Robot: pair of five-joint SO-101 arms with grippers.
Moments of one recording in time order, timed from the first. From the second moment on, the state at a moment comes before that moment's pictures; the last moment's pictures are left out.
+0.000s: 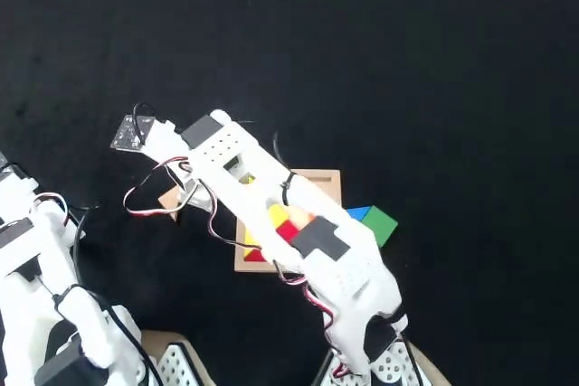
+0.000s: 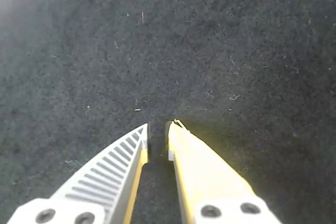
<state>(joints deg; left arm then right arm) -43.6 -29.6 64.7 39.0 2.2 -43.3 32.0 -11.1 71.9 29.7</state>
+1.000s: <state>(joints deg) -43.6 -29.6 64.7 39.0 2.2 -44.0 40.5 -18.5 72.7 45.5</state>
